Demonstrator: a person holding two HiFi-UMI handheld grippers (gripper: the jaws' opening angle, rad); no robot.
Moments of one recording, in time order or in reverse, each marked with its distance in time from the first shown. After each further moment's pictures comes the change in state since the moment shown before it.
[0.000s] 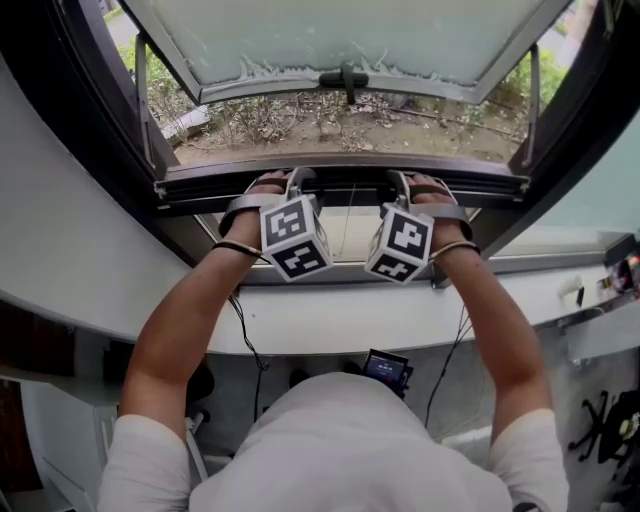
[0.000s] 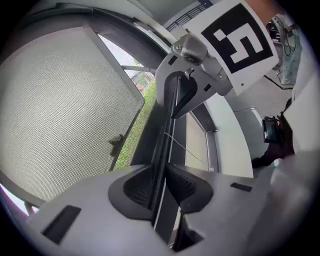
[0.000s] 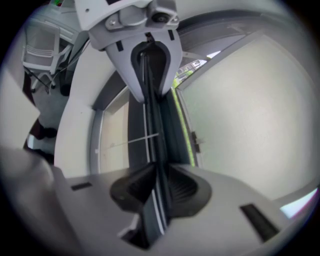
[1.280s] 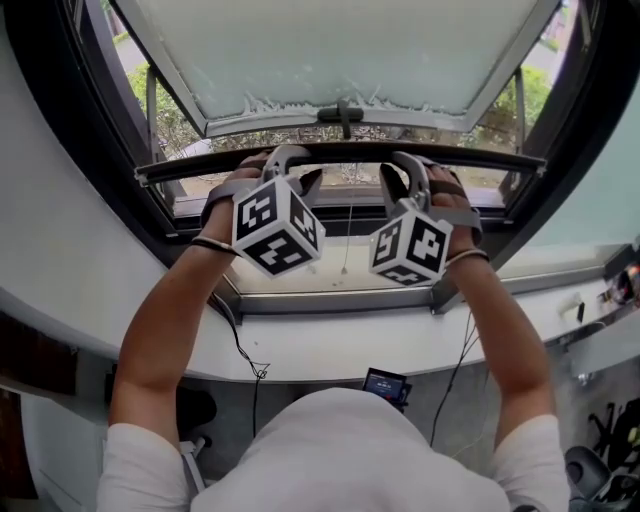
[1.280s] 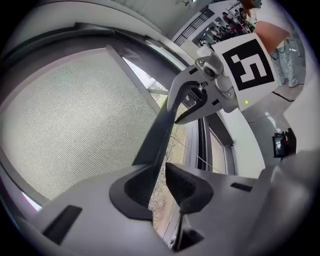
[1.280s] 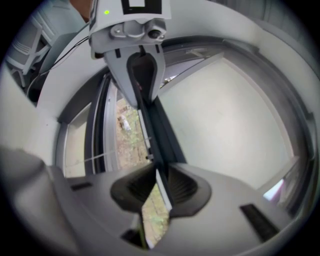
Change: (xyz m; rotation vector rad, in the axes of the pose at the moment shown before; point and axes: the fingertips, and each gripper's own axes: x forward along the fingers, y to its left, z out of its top) left arm -0.074 0.099 0.055 -0.041 -0.142 0.163; right arm -0.068 -0.121 0.026 0.126 -0.164 -0.357
